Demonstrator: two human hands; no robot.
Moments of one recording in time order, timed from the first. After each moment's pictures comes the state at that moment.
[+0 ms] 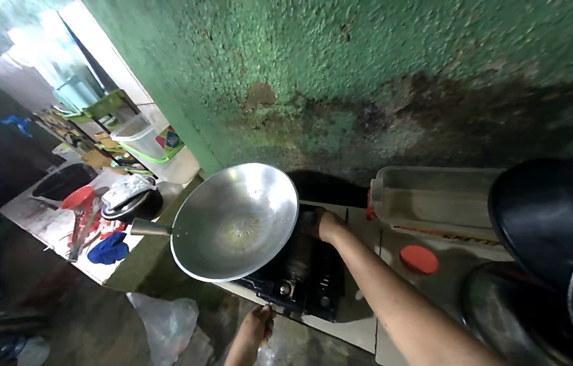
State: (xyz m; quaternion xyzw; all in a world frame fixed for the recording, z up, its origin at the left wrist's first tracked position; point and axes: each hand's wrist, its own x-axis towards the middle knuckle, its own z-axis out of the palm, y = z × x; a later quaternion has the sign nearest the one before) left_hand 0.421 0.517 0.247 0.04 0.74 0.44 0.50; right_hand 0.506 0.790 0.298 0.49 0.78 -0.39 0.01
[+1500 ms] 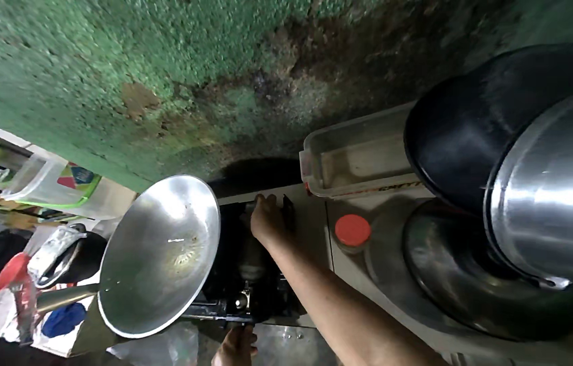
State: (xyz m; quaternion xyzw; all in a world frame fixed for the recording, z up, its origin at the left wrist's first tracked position) left_hand 0.474 0.514 0.263 0.28 0.89 0.24 0.28; right_hand 0.511 0.782 0.300 0.54 0.67 -0.49 -0.14
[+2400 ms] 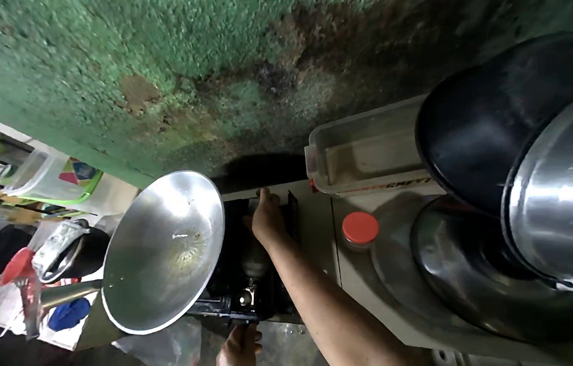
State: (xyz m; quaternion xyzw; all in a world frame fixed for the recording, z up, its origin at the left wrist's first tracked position) left_hand 0.473 0.515 0.265 0.27 0.89 0.23 0.28; right_hand 0.501 0.776 0.299 0.56 0.62 -0.52 -0.16
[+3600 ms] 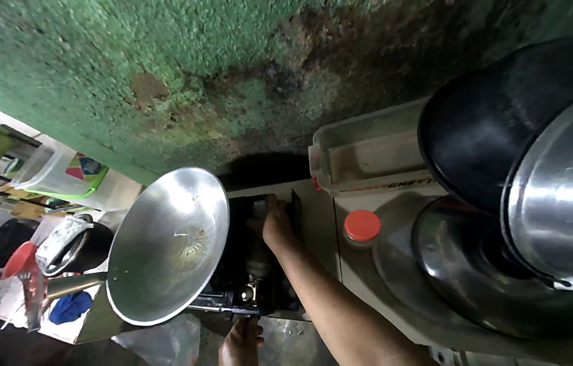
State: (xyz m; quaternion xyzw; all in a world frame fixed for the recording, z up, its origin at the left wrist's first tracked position) left_hand 0.475 0.516 0.261 0.28 0.89 0.25 0.27; right_hand 0.509 0.761 0.283 0.55 0.61 -0.54 -0.19
